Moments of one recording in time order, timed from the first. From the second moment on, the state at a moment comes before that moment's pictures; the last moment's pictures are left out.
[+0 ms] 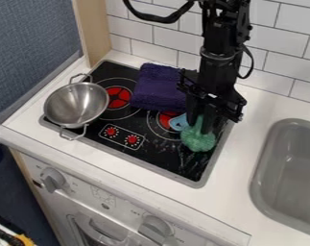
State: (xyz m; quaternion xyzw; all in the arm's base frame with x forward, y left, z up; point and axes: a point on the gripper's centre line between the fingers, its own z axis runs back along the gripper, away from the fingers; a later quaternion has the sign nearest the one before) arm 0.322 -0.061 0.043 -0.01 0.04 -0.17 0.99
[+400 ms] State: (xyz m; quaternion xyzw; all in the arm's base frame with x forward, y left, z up) arm 0.286 0.010 0.116 -0.02 -0.03 -0.11 0.99
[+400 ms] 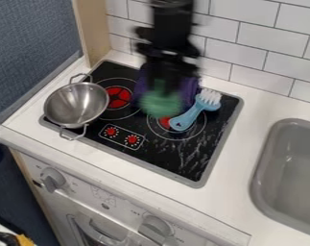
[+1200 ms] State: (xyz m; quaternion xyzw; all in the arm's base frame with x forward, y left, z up) arm 0.288 0.124 0.068 0.01 -0.06 0.02 1.00
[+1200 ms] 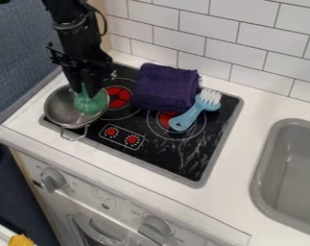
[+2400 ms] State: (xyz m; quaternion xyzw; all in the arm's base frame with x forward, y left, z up) arm 0.287 0.122 0.072 0.01 -0.04 0.00 1.00
